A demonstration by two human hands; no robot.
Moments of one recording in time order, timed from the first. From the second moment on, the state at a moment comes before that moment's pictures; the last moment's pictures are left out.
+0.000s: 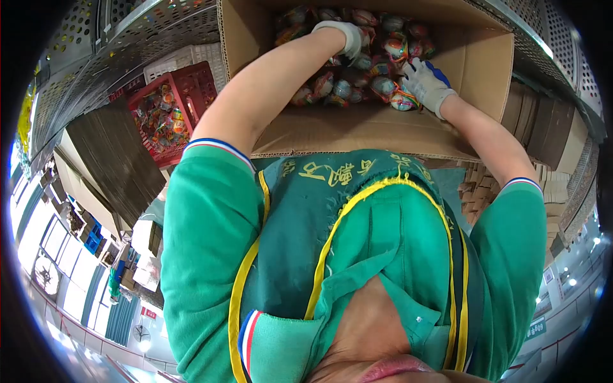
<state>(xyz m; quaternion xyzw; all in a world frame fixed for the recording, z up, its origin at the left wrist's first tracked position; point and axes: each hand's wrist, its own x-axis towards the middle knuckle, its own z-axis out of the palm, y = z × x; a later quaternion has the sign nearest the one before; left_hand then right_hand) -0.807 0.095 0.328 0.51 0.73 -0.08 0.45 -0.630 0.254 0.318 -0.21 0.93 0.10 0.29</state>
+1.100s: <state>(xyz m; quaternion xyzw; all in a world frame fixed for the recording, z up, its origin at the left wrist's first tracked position) -0.718 0.129 0.253 0.61 0.75 0.08 0.22 -0.699 0.305 0.347 0.15 0.91 -0.10 0.36</state>
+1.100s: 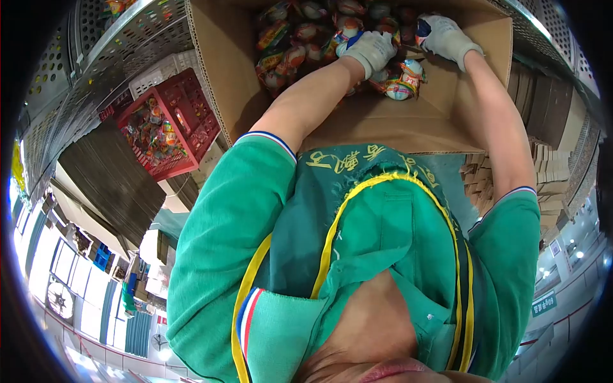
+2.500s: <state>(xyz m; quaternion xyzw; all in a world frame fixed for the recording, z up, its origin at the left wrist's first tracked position) -0.695 0.132 0.253 0.61 0.76 0.12 0.20 -0.682 0.275 0.369 0.10 0.89 -0.07 0.44</state>
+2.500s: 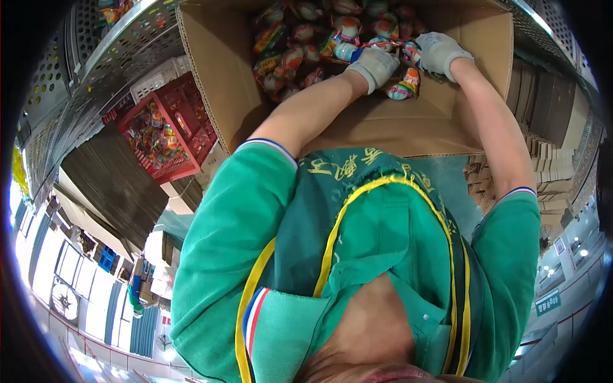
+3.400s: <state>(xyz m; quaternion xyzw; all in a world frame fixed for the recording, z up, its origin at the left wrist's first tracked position) -0.782 0.140 0.279 0.35 0.53 0.32 0.70 -0.672 0.259 0.397 0.00 0.83 -0.10 0.54</state>
